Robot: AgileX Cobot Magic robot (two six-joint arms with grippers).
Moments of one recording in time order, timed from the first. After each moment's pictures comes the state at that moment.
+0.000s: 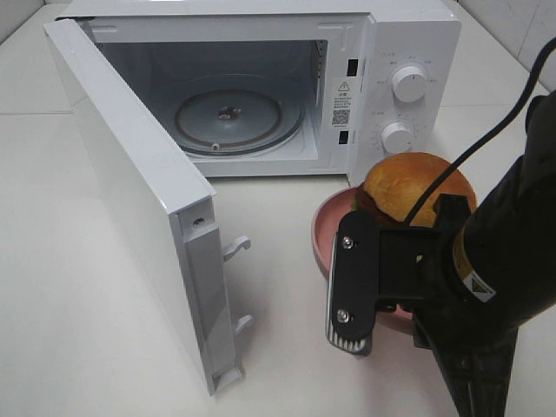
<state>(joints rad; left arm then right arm) 0.03 0.00 -0.50 -0.03 1.04 -0.01 0.96 1.40 -0.71 -0.28 0.76 -0.29</state>
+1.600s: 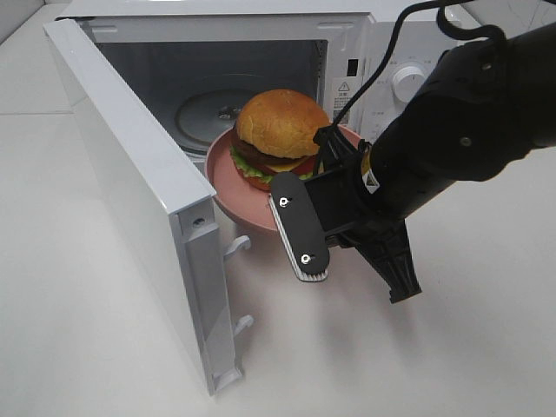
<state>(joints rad) 0.03 0.00 -0.50 -0.03 1.04 -0.01 0.75 1.68 -0.92 -0.27 0.39 -1.01</state>
